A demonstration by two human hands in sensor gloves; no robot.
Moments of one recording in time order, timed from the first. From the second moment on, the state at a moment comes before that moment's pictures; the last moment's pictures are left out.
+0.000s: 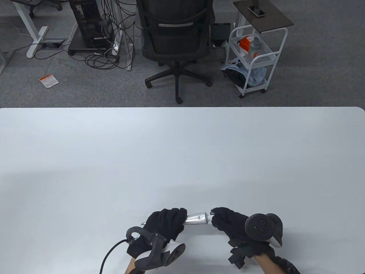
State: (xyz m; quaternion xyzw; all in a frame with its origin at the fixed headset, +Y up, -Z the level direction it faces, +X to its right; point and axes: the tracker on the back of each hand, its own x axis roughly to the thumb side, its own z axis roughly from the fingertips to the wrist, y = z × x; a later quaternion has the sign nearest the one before) left_hand -0.096 -0.719 -0.179 0.15 -0.25 -0.10 0.95; right_hand 0.155 -0.728 -0.217 0.24 -0.04 0.89 0.39
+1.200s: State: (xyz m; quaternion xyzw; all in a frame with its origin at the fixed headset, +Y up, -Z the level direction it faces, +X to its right) left_hand -0.096 -0.717 -0.176 0.16 -0.25 -0.10 0.95; right_hand 0.160 -0.727 -0.219 0.22 -0.02 0.89 0.39
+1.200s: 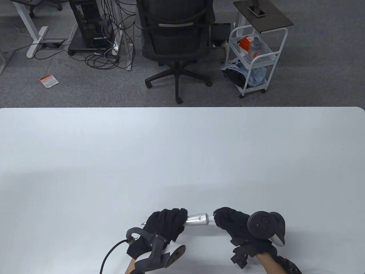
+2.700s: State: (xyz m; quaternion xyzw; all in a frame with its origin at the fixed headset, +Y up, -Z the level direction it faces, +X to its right) left_hand -0.094 -0.719 -0.177 0.15 -0.25 -0.12 0.95; right_hand 0.154 -0.734 -0.221 0.22 0.02 0.89 0.39
